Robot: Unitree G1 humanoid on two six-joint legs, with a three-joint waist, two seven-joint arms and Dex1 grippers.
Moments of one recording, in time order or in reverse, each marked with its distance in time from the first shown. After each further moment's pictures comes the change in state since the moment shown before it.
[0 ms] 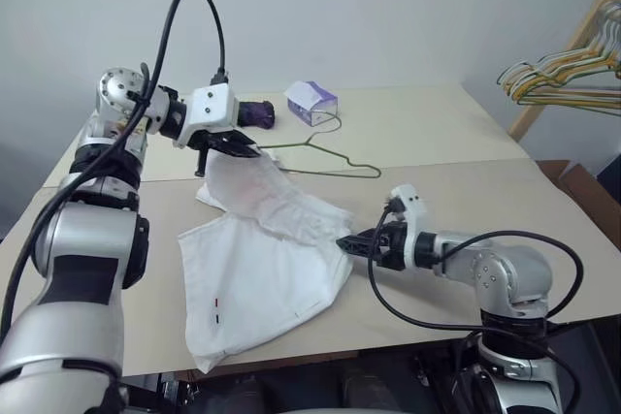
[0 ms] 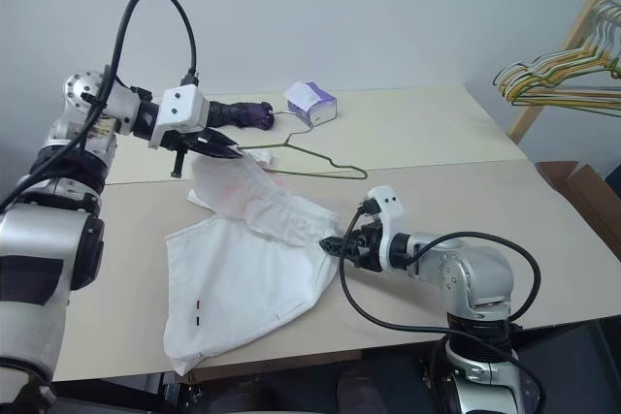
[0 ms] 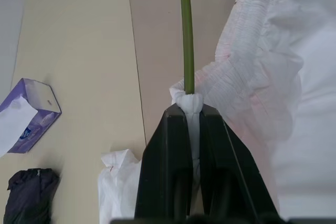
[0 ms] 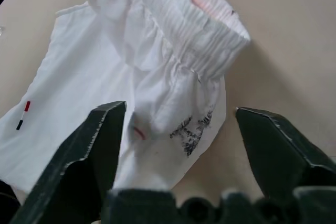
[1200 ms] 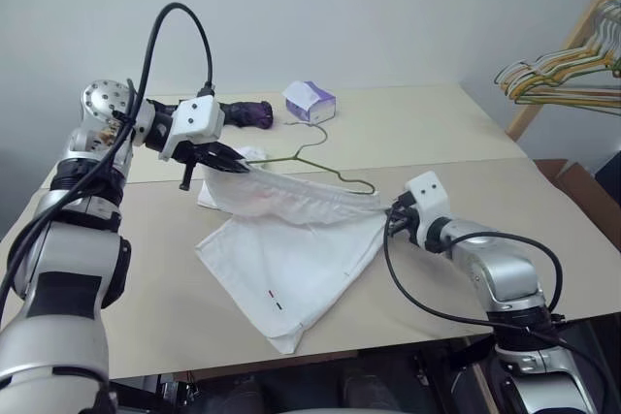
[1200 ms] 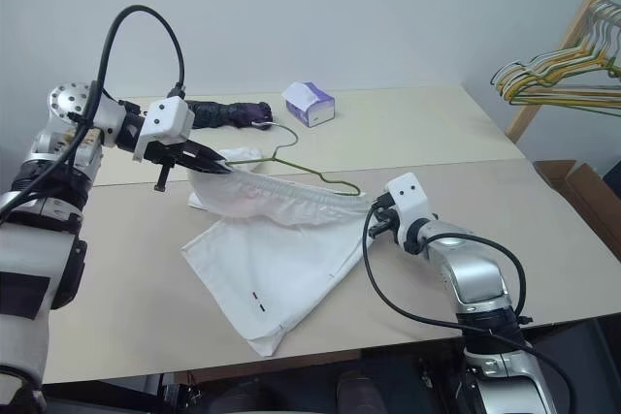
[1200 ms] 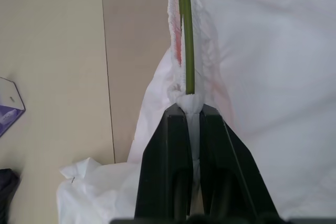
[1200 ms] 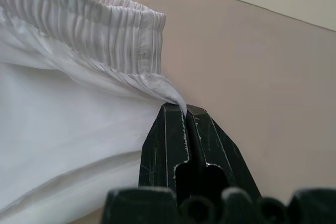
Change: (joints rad) left arm 0.108 0.098 -0.120 -0.178 -0.187 0.126 -0.071; right arm 0.022 -0.184 0.162 0.191 -0.256 -0.522 -0.192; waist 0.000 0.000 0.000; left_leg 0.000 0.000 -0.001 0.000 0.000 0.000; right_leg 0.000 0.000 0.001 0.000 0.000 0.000
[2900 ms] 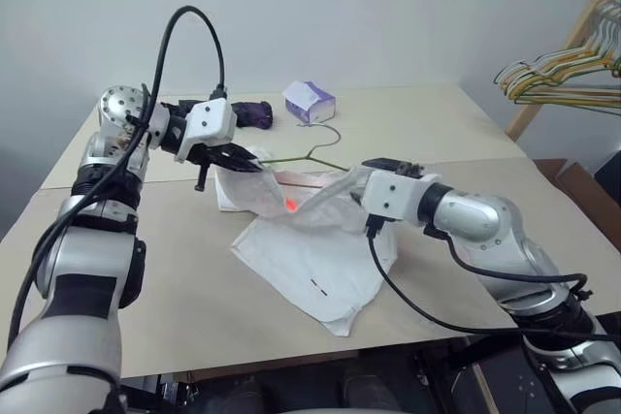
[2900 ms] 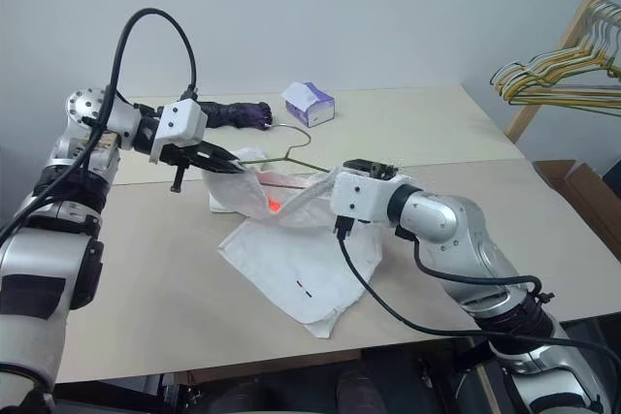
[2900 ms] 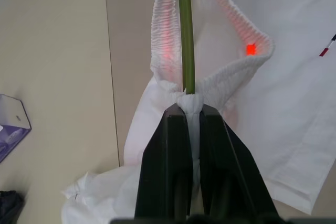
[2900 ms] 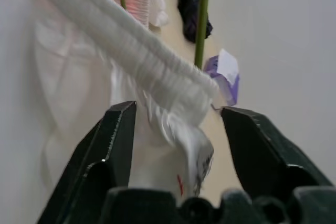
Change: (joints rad) left arm 0.043 -0.079 0.132 -0.047 0.086 -0.009 0.005; right arm -0.098 -0.229 0.215 -0.287 -0.389 -0.425 0.336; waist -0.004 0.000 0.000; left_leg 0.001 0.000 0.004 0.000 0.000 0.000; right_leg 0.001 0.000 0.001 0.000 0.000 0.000
